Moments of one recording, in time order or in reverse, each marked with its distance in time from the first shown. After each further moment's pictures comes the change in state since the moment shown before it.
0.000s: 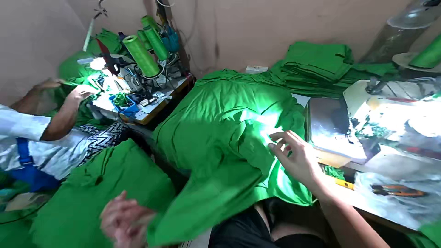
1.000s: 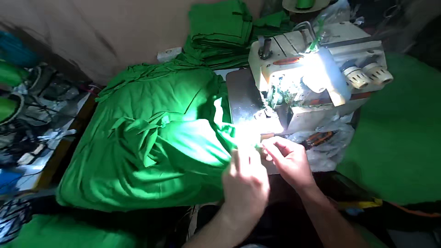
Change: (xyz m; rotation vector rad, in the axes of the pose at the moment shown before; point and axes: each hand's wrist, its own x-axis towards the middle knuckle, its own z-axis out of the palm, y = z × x) left_hand -0.079 0.092 0.322 0.391 -0.937 0.198; right_hand -0.090 0.066 -0.051 0.371 0.514 0.545
